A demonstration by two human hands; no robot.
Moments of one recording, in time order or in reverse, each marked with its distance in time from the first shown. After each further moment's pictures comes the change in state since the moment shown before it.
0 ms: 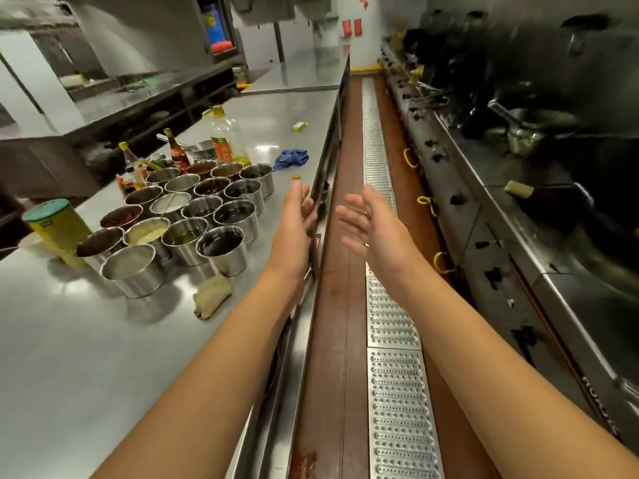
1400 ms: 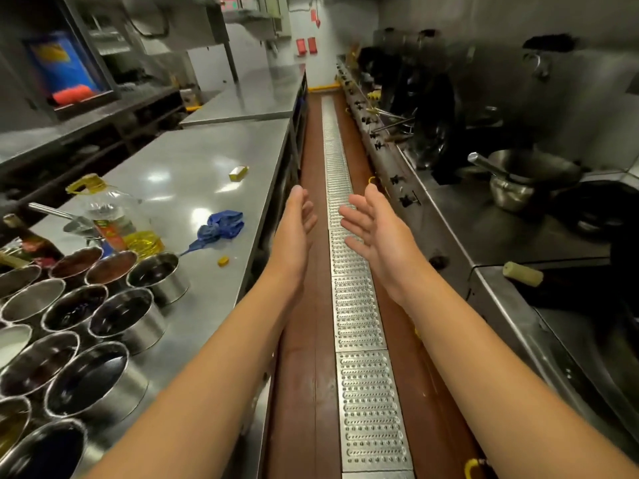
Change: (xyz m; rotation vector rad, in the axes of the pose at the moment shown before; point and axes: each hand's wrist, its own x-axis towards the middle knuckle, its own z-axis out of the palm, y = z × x) left_hand 0.492 -0.036 0.212 -0.013 -0.093 0.006; right_hand 0.447 -0.126 -0.178 0.013 0.132 -0.059
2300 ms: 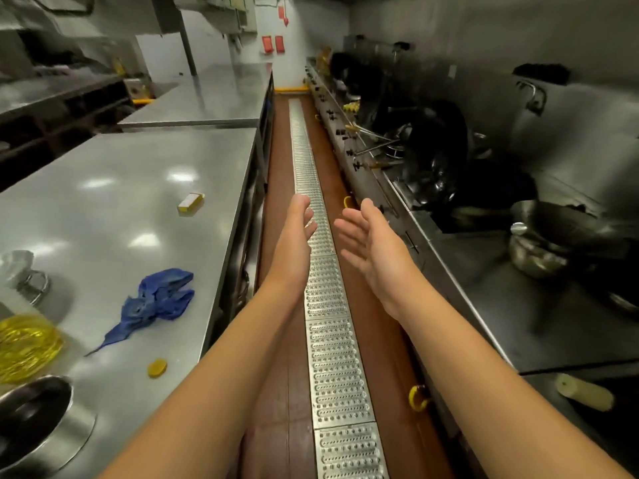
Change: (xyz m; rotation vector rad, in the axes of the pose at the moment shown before) left_hand 0.360 -0.030 0.014 0.011 -0.120 -0.013; right_hand 0.358 -0.004 0.010 -0.124 0.073 -0.015
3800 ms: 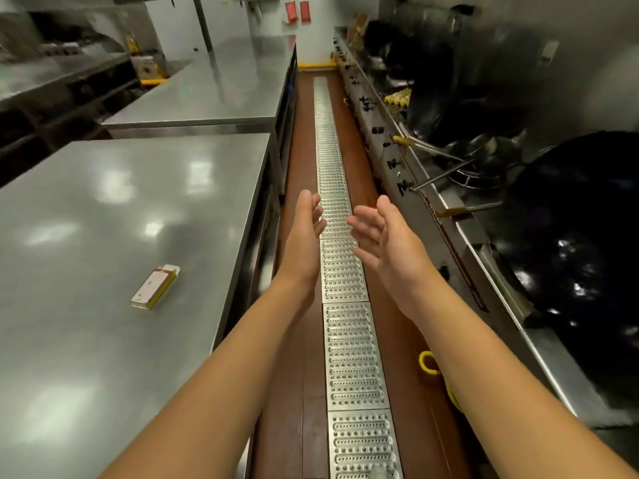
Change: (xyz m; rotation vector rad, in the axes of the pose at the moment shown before) left_hand 0.612 -0.056 -0.028 0.030 0.037 -0.017; right_hand 0.626 -0.004 0.027 0.067 -0.043 0.072
